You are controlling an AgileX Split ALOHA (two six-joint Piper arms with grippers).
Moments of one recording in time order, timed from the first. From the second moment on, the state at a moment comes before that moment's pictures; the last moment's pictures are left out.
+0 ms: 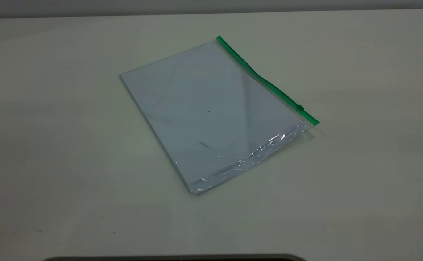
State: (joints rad) left arm 0.07 0.35 -0.53 -0.21 0.87 0.14; right arm 0.02 0.43 -0.50 0.26 0.87 -0.27
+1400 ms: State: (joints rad) left arm 0.07 1.34 -0.83 -0.91 0.53 1.05; right arm -0.03 2.28 -0.80 1.75 0.65 -1.76
